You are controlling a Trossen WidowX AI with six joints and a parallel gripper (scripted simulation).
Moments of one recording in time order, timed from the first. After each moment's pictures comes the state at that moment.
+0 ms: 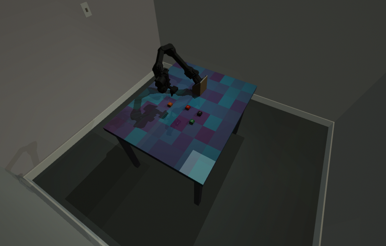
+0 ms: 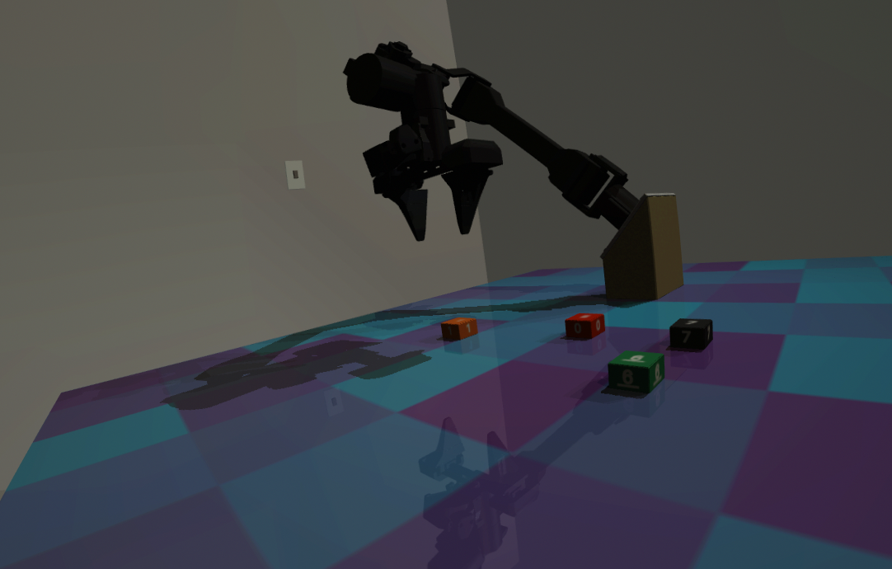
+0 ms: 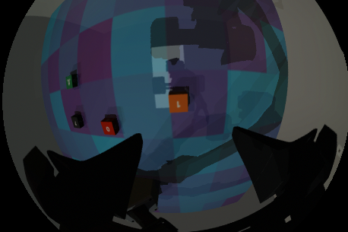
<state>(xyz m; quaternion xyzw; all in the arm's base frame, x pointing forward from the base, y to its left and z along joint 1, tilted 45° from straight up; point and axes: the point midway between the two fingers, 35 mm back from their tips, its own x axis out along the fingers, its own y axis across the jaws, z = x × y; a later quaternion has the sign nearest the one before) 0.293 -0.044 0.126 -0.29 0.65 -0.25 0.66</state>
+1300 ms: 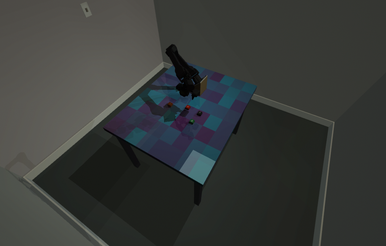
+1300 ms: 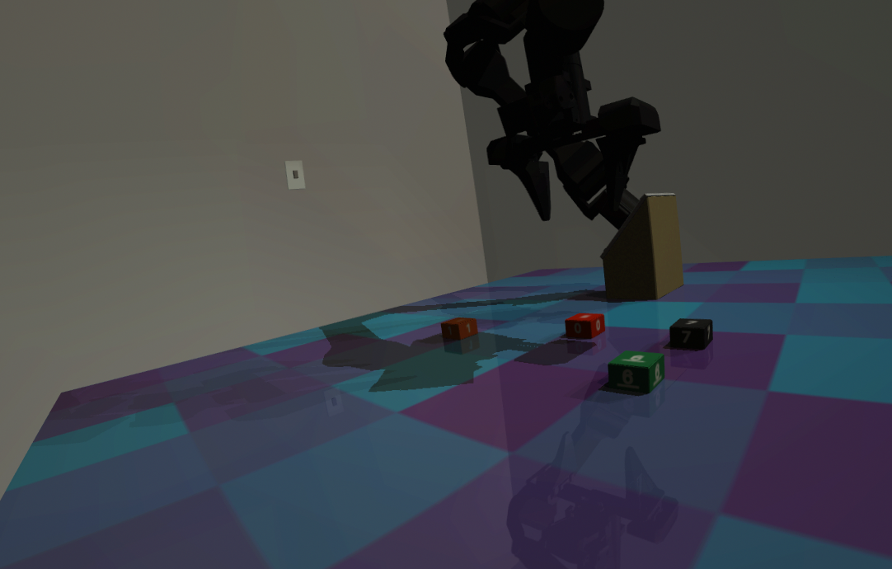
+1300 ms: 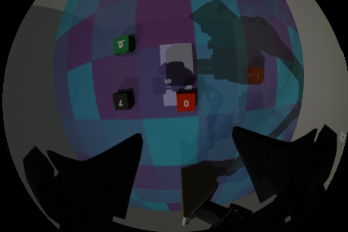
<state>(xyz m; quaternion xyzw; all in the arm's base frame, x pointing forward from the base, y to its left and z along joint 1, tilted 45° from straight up) 0.237 0.074 0.009 -0.29 0.65 -0.25 0.66</state>
